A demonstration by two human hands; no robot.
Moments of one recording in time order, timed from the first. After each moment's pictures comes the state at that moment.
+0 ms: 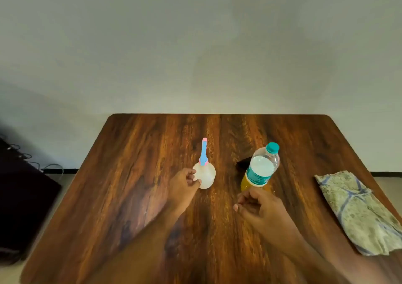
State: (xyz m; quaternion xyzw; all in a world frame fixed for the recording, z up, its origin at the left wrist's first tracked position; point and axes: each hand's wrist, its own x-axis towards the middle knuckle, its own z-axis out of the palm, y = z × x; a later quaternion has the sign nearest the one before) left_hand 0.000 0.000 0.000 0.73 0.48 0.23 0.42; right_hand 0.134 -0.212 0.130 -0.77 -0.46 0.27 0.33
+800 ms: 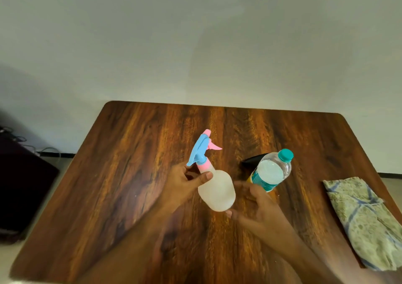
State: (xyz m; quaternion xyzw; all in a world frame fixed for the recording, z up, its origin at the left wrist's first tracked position) left_hand -0.004 -0.002 0.067 0.64 0.38 0.26 0.61; right_hand 0.150 -0.177 0.111 -0.76 -0.44 0.35 0.31
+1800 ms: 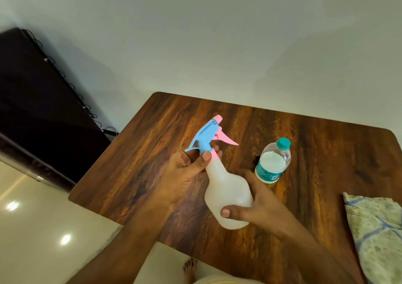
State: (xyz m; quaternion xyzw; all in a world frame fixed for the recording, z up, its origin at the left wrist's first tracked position) left_hand -0.006 -0.137 0.179 0.49 0.37 0.39 0.69; right_hand 0.173 -0.220 0.132 -0.59 -0.53 0.49 0.35
